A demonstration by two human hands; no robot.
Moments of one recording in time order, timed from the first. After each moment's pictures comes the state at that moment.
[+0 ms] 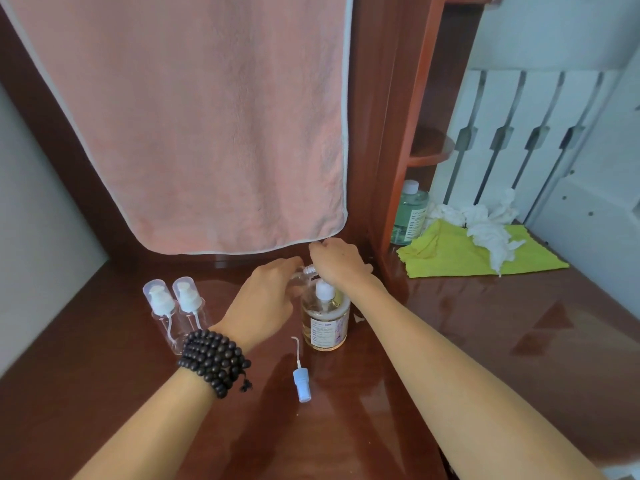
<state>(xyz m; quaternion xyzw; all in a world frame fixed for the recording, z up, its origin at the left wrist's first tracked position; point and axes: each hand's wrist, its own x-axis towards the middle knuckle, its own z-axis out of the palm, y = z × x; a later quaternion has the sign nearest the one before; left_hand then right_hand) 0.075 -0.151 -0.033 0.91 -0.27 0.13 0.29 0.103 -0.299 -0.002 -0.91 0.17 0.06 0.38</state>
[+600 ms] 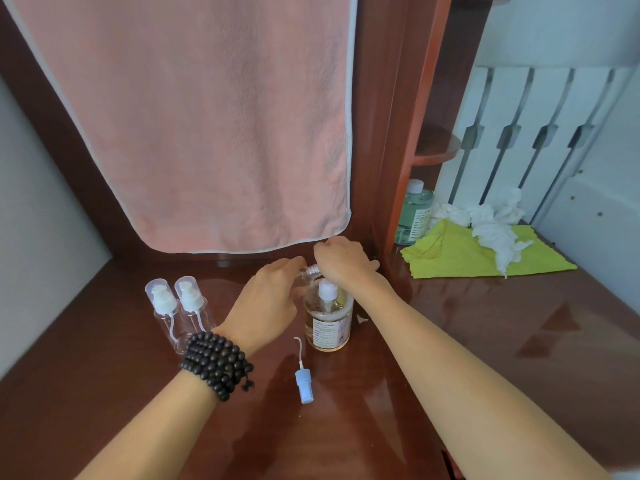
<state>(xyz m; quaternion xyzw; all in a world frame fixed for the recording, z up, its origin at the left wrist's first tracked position) 0.073 -0.153 -0.035 0.91 -0.27 0.16 0.26 0.110 -0.303 -0.006 -0.92 0.16 0.04 0.35</state>
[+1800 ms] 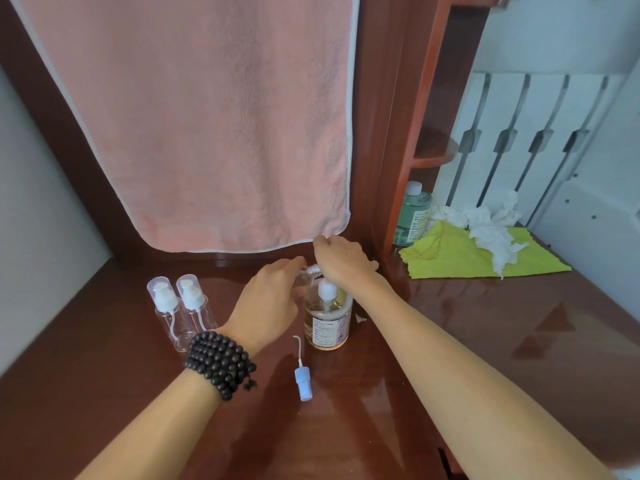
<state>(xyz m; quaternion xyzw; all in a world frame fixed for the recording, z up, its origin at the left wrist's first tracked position) 0.072 -0.154 -0.037 0.91 -0.27 0.18 0.24 0.106 -0.302 -0.004 -0.91 0.18 0.04 0.38</state>
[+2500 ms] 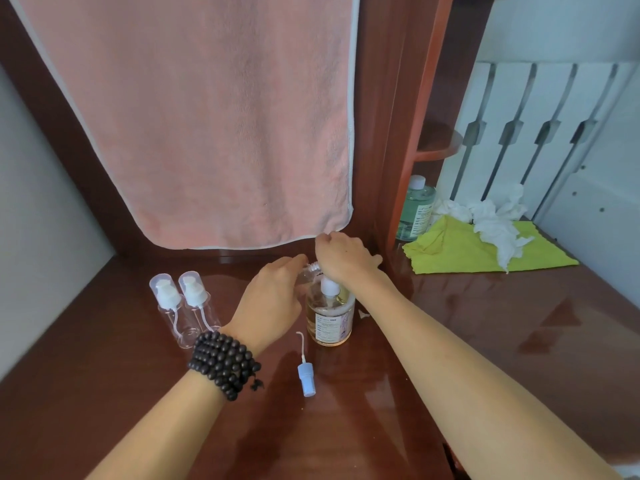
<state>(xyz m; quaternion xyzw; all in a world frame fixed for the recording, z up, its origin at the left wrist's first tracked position) 0.068 -0.156 -0.038 0.92 -0.25 0.18 0.26 0.110 -0.302 -0.009 -0.93 0.15 0.03 0.33</state>
